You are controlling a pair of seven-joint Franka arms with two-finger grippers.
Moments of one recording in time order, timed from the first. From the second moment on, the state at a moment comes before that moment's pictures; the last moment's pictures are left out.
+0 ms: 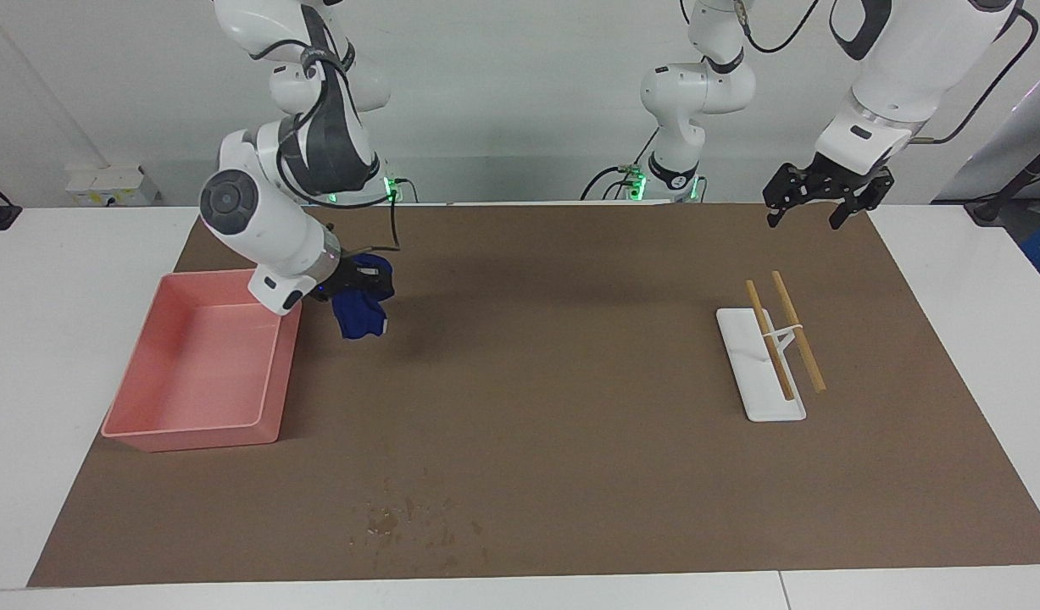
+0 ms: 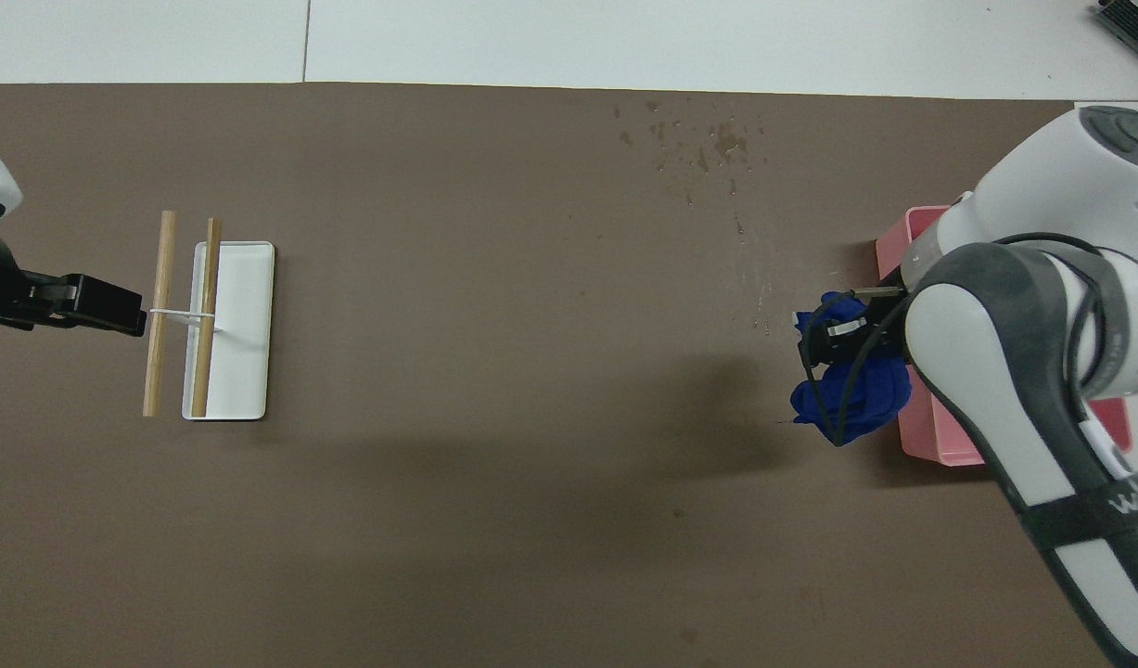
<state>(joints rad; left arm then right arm) -0.03 -0.03 -0.06 -1.60 -0.01 1.53 0.03 0.07 0.13 0.04 -1.74 0.15 1.59 0.02</state>
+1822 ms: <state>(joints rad) -0.03 -0.03 -0.06 -1.60 -0.01 1.53 0.03 -0.18 0.04 0.04 -1.68 -0.05 1.74 -0.57</state>
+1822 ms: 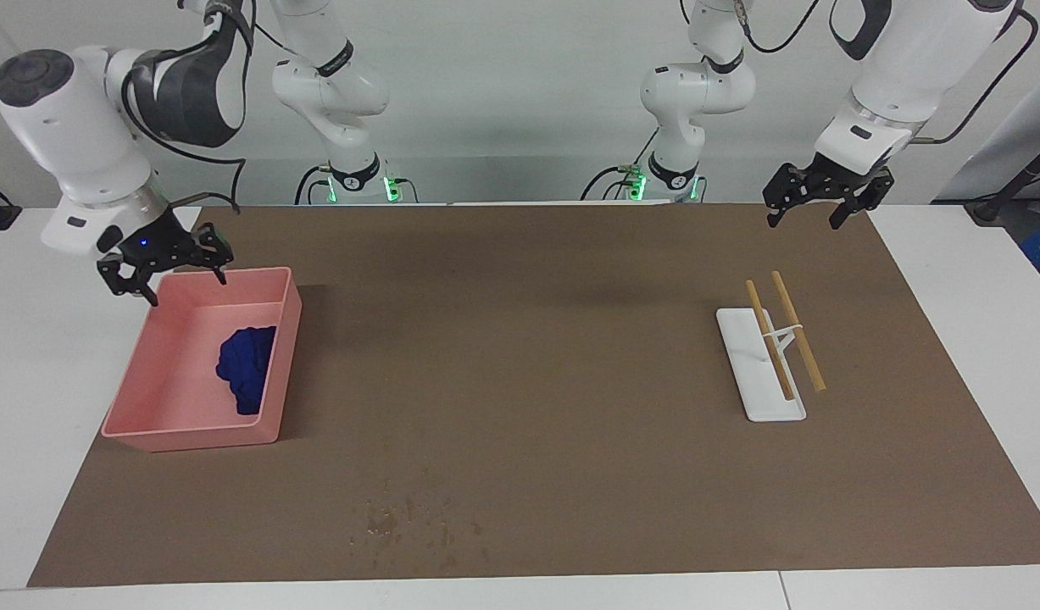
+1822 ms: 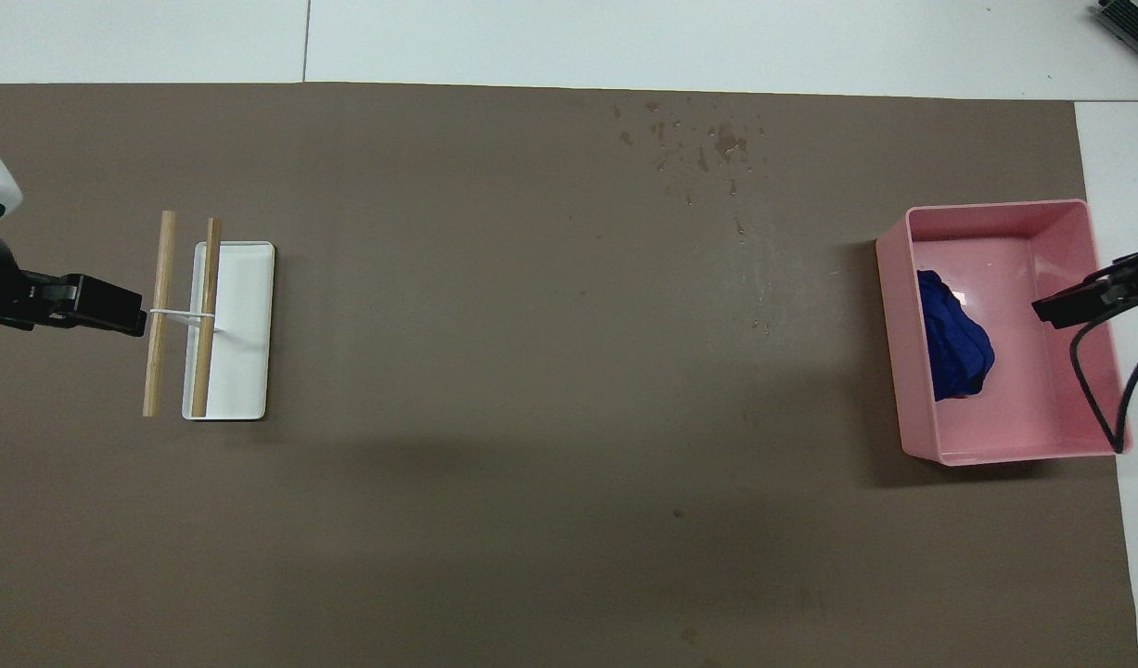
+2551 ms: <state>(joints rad) -0.03 -0.03 -0.06 -1.60 -0.01 1.53 0.03 -0.16 -0.07 0.19 -1.59 -0.01 1.50 -0.09</state>
